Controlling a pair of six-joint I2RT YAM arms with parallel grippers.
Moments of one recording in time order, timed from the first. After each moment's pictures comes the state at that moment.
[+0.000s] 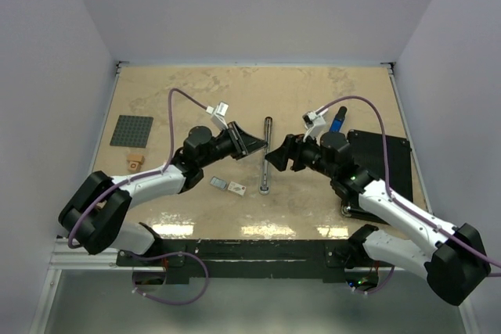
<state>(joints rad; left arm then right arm) -0.65 1.41 0.63 0.69 0.33 -1.08 0.61 1.01 0.61 0.07 -0.21 0.58</state>
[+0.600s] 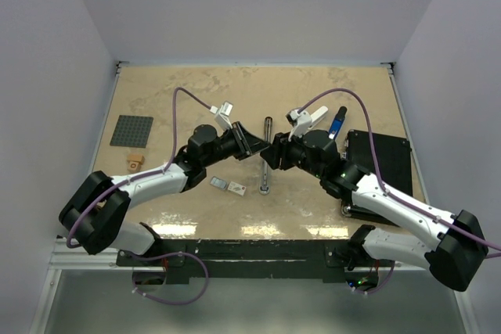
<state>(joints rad) -0.69 1.41 0.67 0.61 0.30 -1.07 0.78 1.08 0.74 -0.01 0.01 0.47</state>
